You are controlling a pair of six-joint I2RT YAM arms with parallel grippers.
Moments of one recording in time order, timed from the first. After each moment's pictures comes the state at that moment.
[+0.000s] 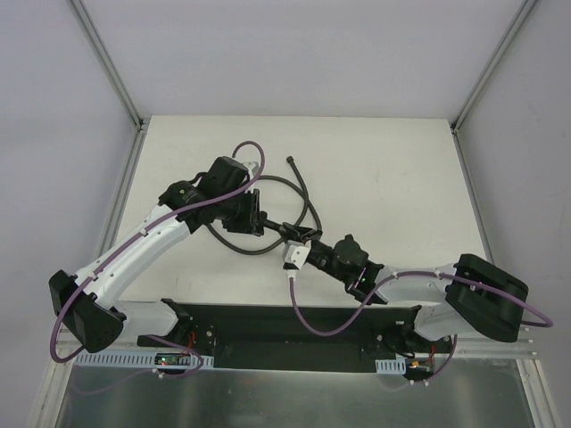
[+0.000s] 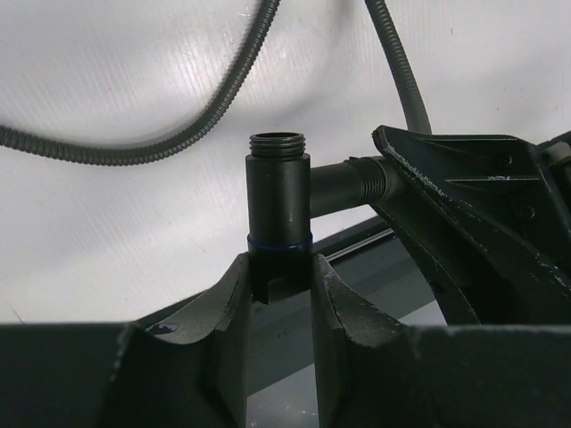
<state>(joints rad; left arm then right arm) -0.67 1.25 1.24 -0.95 0.15 -0.56 1.09 1.36 0.42 0.95 0.05 -0.76</state>
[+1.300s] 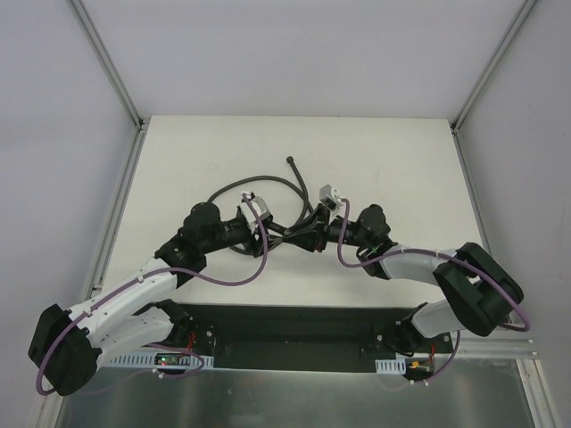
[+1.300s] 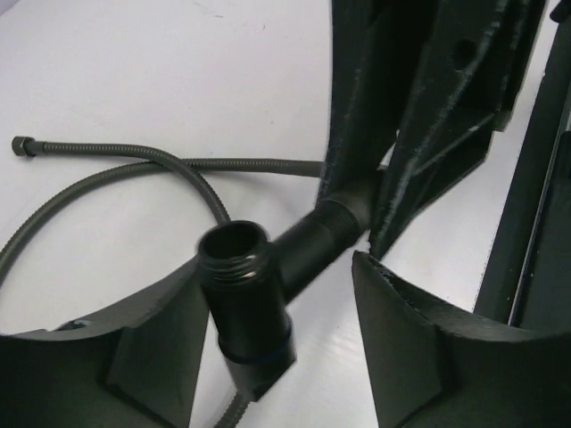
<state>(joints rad) -0.65 0.93 0.54 0.12 0.43 0.12 0.69 1.44 0.48 1.06 -0.73 0.40</state>
